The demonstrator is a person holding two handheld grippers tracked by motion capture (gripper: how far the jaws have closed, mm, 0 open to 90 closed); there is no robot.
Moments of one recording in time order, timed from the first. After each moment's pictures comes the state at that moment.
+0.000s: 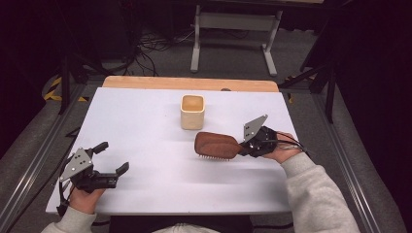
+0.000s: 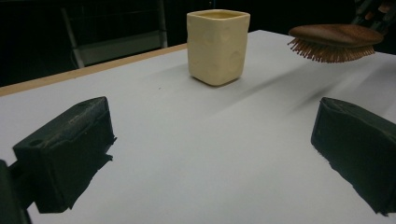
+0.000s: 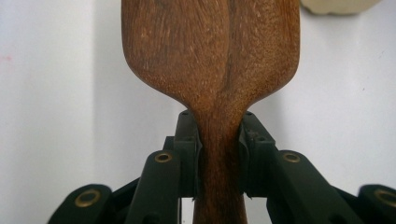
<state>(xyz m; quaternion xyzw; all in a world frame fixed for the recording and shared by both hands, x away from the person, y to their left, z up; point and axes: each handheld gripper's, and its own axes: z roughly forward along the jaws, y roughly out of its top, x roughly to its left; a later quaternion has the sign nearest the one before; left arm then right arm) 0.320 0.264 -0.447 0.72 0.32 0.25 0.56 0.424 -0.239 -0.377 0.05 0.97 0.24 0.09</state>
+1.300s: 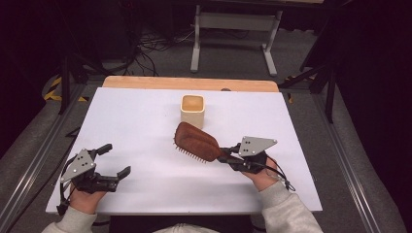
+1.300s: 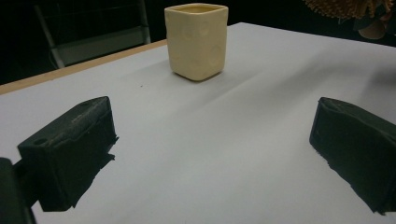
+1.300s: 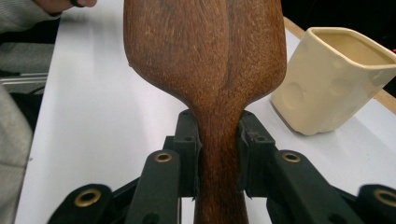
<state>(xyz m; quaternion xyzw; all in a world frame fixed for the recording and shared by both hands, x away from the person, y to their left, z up) 0.319 0.261 -0.445 0.74 0.29 0.23 0.56 0.363 -0.206 -0.394 0.10 0.86 0.48 0.16</state>
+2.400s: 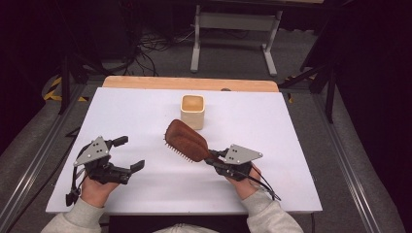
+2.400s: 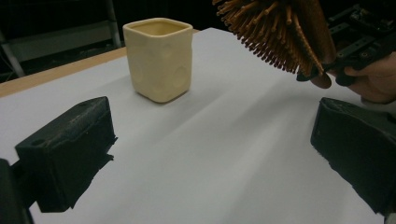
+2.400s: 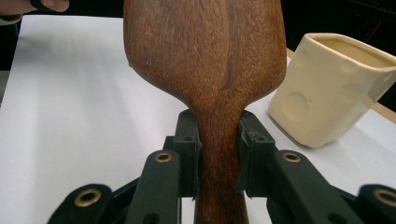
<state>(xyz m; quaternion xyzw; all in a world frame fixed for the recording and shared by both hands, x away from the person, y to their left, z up) 0.338 0.223 -0.411 0.76 0.26 0.17 0.57 0.352 -0.172 -0.425 0.15 0.82 0.51 0.21</state>
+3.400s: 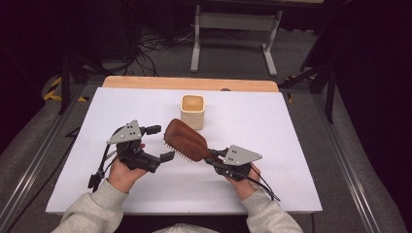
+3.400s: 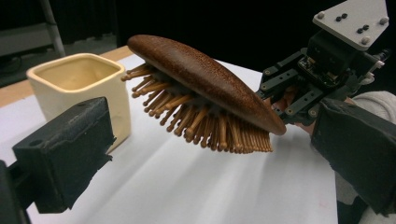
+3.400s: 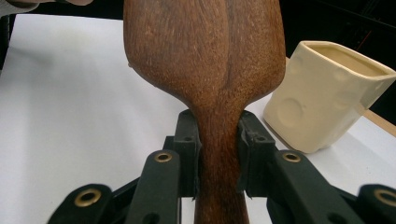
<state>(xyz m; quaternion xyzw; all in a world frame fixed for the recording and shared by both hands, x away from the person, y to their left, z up) 0.368 0.150 -0.378 0.77 0.21 0.09 0.59 0.350 -0.170 -0.425 0.14 0.82 0.51 0.23</state>
